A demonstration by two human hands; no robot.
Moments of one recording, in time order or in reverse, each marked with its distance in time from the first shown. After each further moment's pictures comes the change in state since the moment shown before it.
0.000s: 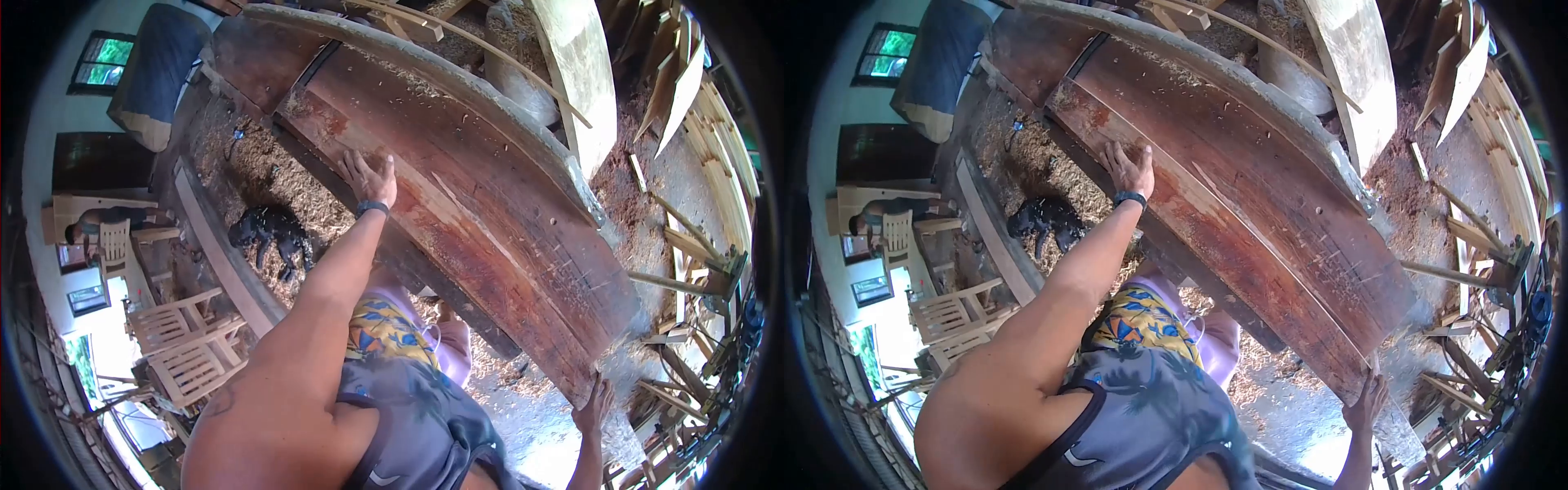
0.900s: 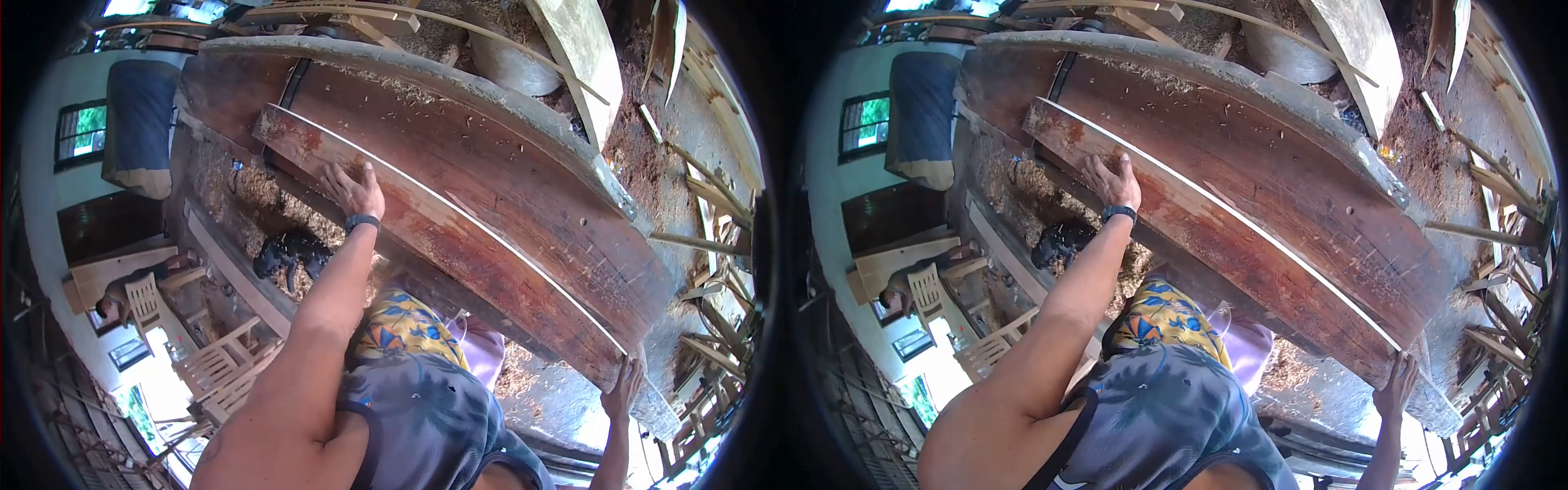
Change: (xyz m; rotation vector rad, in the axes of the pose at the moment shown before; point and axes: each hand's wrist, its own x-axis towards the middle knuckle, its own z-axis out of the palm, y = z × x) left_hand 0.074 -0.014 -0.006 0.078 -0.054 0.024; right_hand 0.021 -0.083 -0.012 0.010 0.027 0.083
